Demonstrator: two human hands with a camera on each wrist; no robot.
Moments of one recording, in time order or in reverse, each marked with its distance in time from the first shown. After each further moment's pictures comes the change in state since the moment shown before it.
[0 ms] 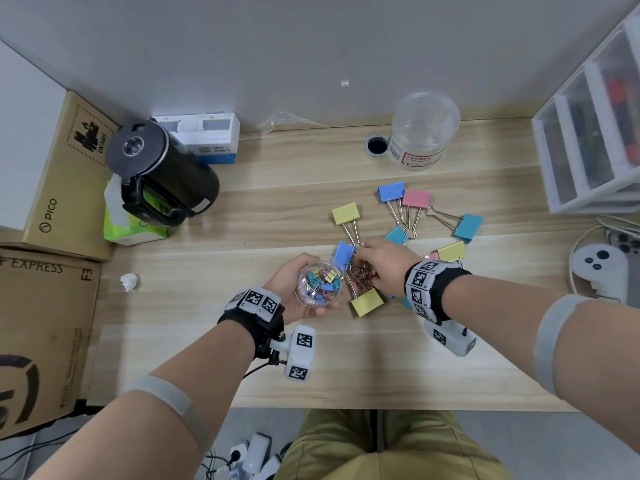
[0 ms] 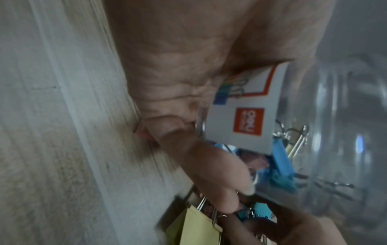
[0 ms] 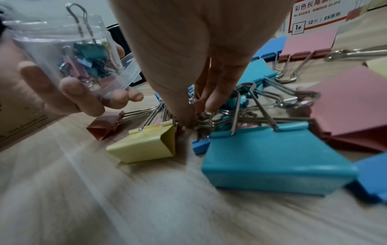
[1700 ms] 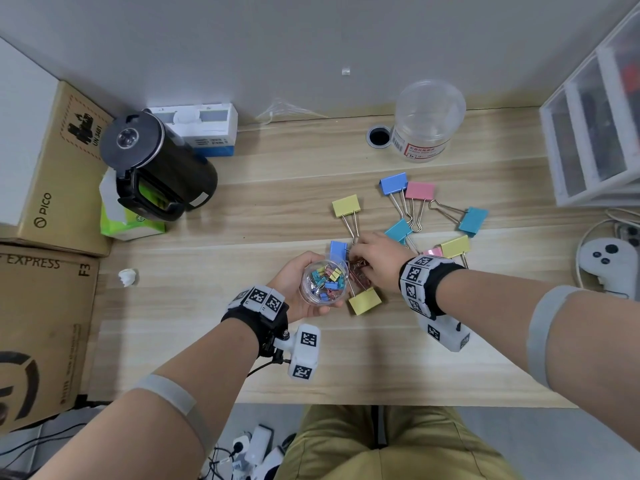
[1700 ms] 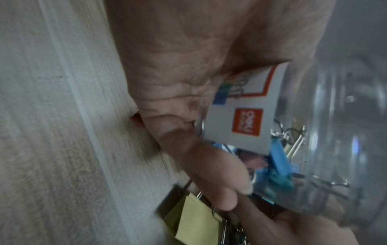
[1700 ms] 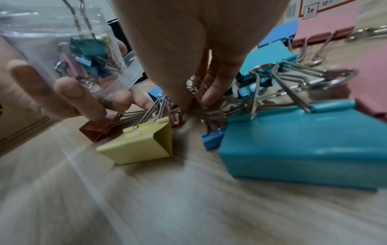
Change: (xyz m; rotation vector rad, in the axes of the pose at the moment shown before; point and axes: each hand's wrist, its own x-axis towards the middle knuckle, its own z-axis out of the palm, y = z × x) left_hand 0.003 -0.005 0.005 0.010 -0.002 -0.015; right_hand 0.011 -0.004 0.011 0.067 0.092 -0.052
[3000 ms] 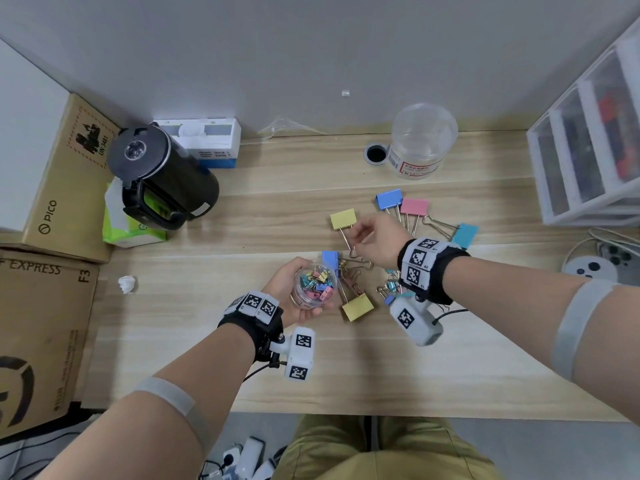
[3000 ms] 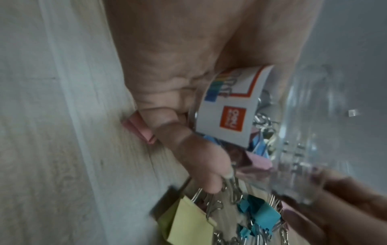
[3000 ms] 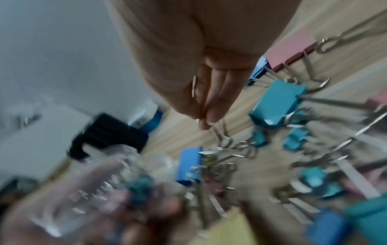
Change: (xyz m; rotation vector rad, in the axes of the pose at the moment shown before) left_hand 0.000 0.007 -0.004 -0.098 0.123 -0.010; right_hand 0.016 -0.010 -0.050 0.561 0.212 0.284
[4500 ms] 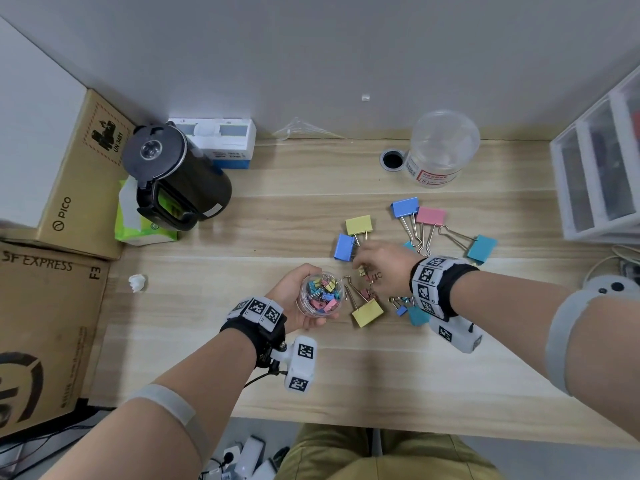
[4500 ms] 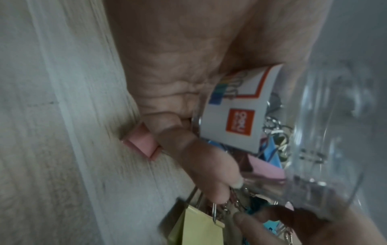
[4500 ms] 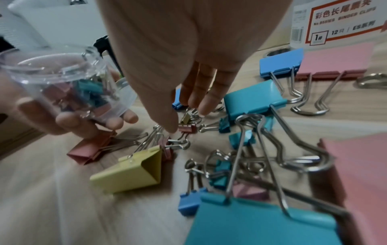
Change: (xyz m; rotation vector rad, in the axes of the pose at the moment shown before) left_hand 0.003 0.006 -0.019 0.067 -0.100 -0.014; right_hand 0.002 0.009 0.006 -0.621 -0.367 -0.310
